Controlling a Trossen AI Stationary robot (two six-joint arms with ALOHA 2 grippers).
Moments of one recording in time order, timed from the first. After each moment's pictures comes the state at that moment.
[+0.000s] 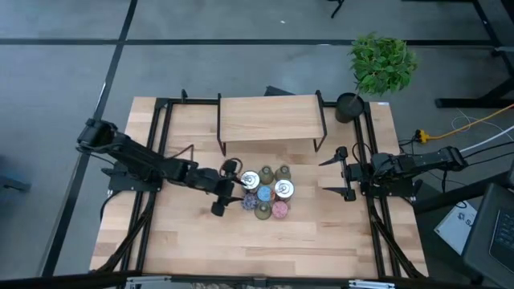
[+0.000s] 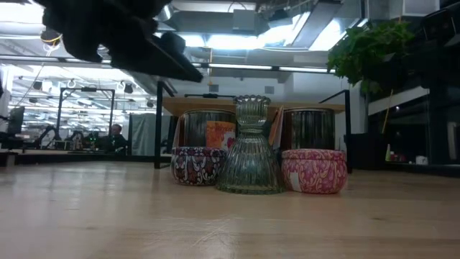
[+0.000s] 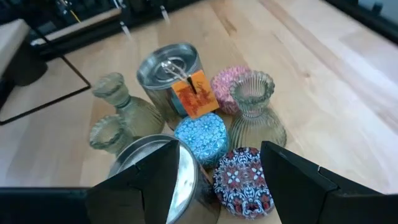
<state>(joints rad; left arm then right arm) -0.26 1.40 0.65 0.23 -0.18 0.19 0.22 0.10 0.01 0.02 0.08 -0.17</state>
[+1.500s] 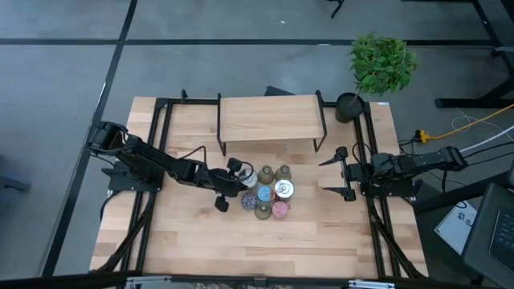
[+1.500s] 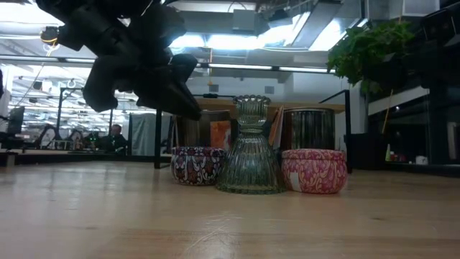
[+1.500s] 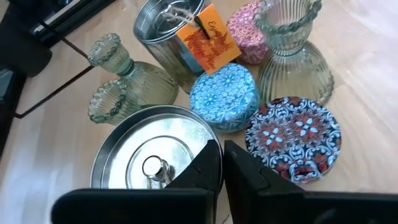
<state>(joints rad) -0.20 1.52 0.66 0.19 -0.22 0.37 0.22 0.10 0.01 0.02 0.08 -0.17</state>
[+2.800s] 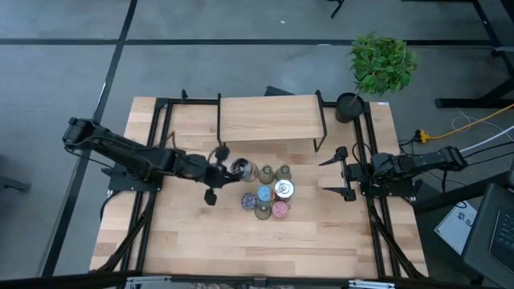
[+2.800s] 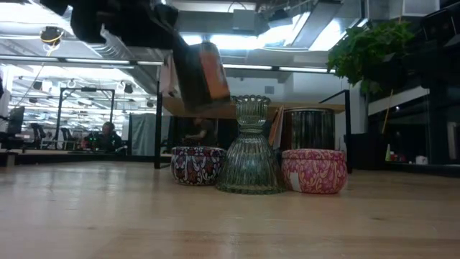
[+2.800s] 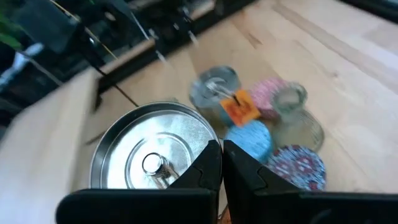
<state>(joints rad) -0.19 1.15 0.66 0.07 -0.20 0.40 0.22 0.10 0.01 0.02 0.08 -0.17</state>
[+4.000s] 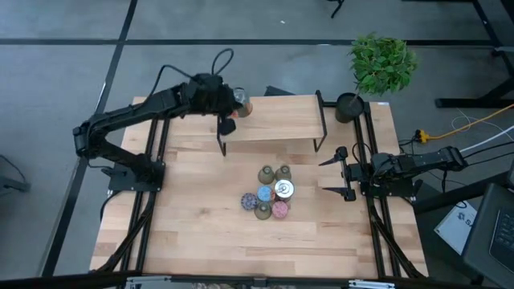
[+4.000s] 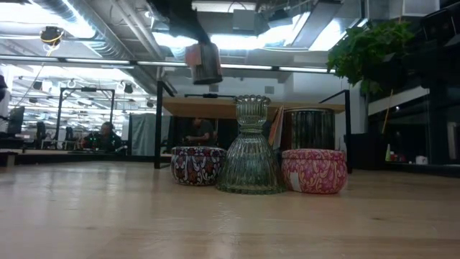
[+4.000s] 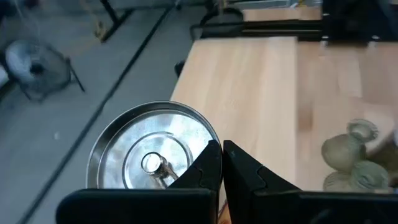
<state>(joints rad) 0.45 1.33 1.30 -0.52 -0.04 0.21 0.22 0.10 0.01 0.02 0.08 -0.17</state>
